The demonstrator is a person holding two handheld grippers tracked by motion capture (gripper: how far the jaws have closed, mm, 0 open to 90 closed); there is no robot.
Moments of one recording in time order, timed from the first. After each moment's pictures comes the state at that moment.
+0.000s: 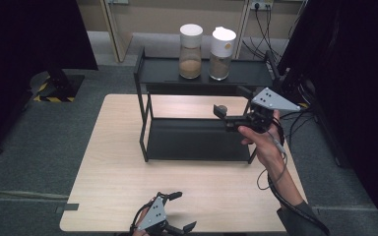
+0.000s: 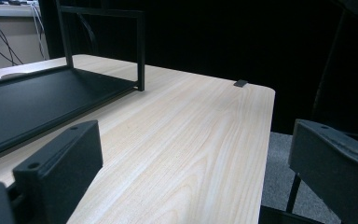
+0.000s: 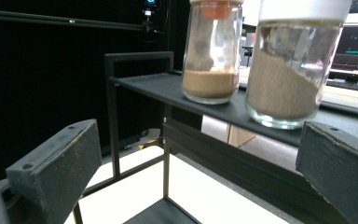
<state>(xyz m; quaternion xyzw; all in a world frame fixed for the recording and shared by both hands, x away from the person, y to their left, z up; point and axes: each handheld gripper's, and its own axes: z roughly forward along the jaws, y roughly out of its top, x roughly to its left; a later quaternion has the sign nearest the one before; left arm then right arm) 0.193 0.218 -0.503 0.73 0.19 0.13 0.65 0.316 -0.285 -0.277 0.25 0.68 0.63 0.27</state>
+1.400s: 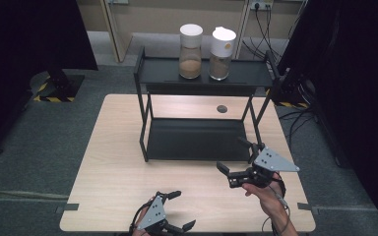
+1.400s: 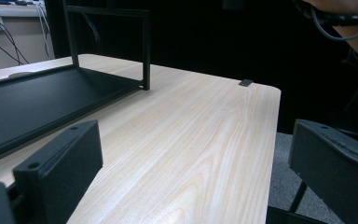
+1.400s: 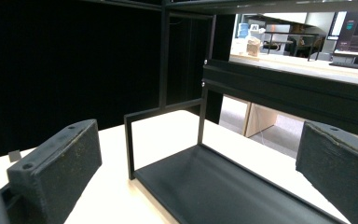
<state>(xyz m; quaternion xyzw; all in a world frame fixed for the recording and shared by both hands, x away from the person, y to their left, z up) 0.193 0.219 -0.504 0.72 0.20 0.14 0.65 0.241 -0.312 -0.372 0.23 0.70 0.63 0.25</state>
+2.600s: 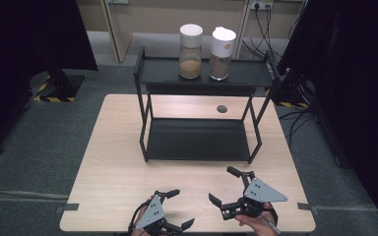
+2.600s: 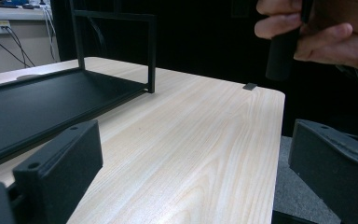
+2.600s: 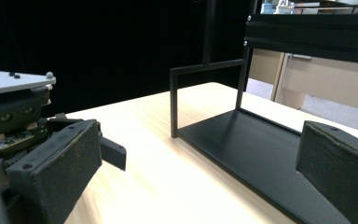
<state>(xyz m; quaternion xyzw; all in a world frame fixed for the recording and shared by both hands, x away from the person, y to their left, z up) 0.192 0.221 -0.505 0.72 0.21 0.14 0.65 0.202 -0.306 -0.423 0.22 0.72 0.62 0.20</state>
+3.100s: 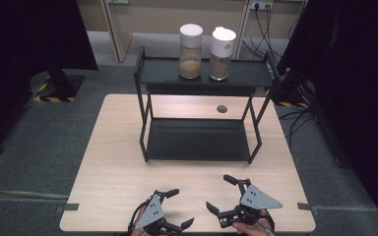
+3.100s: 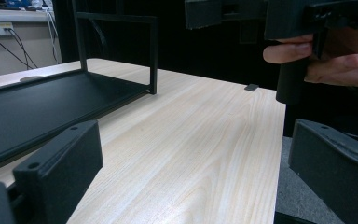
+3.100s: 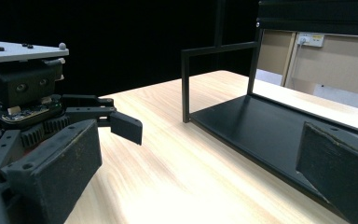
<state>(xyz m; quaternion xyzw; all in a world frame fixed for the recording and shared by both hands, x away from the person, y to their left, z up) 0.191 0.222 -0.504 0.72 0.21 0.15 0.65 0.195 -0.304 -0.439 0.23 0.73 0.62 0.19</state>
